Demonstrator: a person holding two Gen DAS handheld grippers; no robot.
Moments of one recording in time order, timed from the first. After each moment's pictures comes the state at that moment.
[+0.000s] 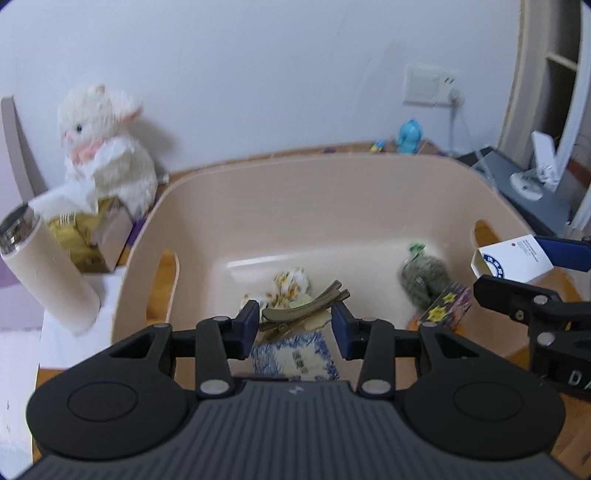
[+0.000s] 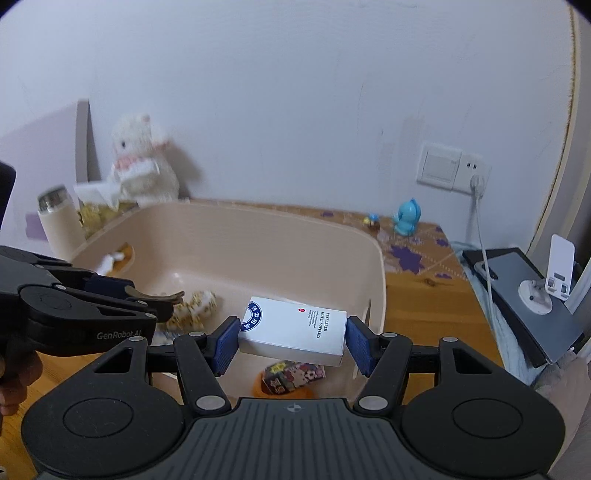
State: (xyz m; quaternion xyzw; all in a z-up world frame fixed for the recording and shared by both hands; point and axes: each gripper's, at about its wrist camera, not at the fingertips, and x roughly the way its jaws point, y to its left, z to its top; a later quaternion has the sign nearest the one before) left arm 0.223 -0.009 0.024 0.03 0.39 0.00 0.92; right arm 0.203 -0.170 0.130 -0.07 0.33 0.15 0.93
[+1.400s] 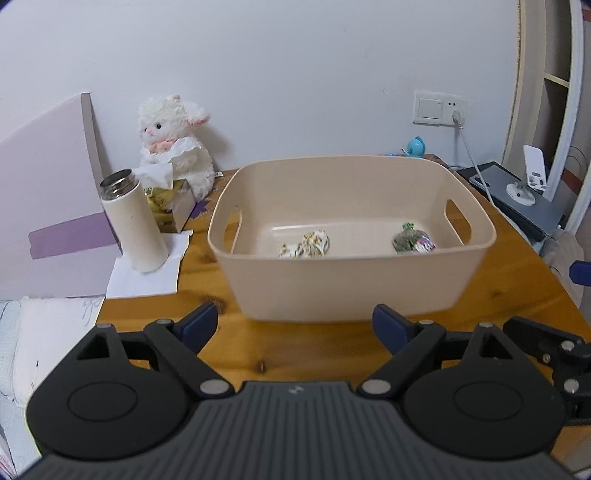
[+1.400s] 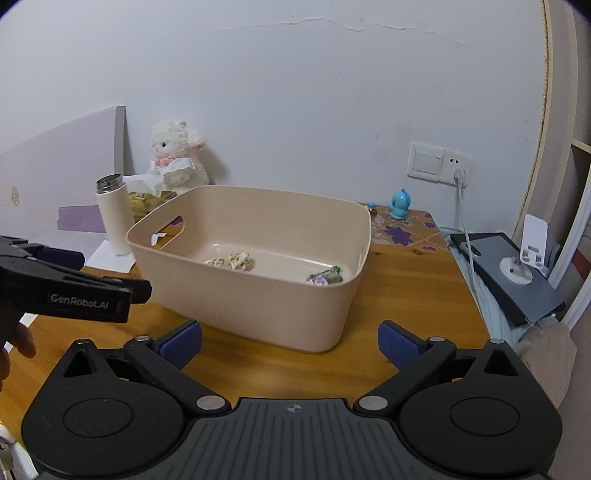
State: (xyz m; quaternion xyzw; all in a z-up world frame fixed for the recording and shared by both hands) left arm 0.072 -0.018 0.068 0.03 0.35 0.05 0.94; right arm 0.068 -0.208 0.154 -0.05 0.31 0.17 0.94
